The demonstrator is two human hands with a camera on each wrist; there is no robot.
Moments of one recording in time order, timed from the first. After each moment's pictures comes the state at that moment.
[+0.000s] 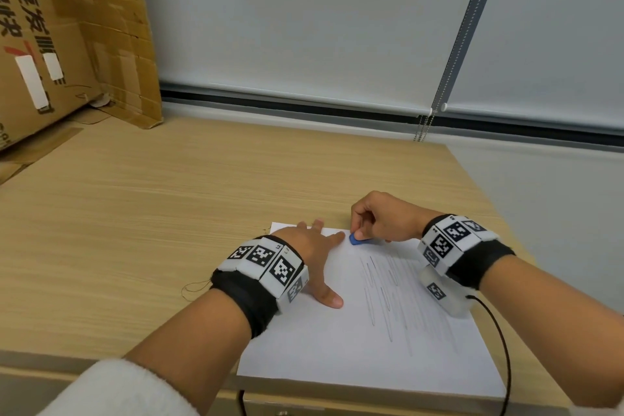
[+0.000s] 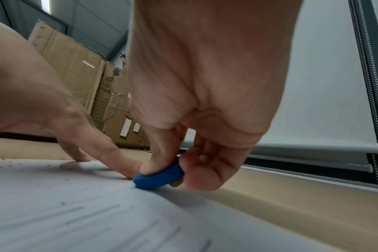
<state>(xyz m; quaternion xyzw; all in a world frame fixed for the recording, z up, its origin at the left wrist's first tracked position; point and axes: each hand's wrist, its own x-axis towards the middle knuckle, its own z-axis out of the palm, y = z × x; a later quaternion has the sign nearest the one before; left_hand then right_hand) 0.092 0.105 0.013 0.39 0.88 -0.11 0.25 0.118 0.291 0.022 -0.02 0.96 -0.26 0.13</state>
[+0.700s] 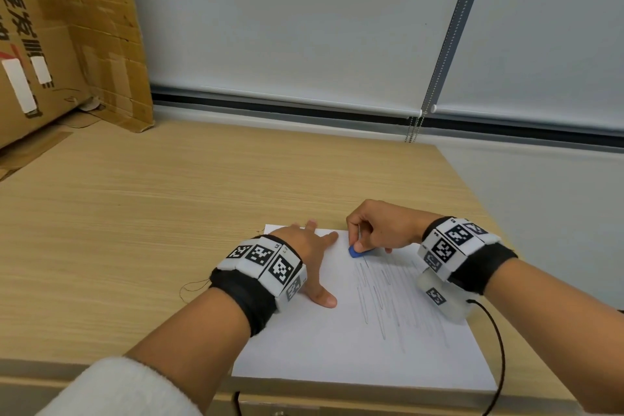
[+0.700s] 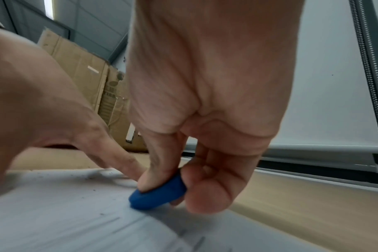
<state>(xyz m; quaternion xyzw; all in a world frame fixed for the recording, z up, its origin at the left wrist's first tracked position) 0.096 0.109 0.018 0.38 0.88 -0.14 0.25 0.133 0.286 0.029 -0.01 0.96 -0.22 0.19</state>
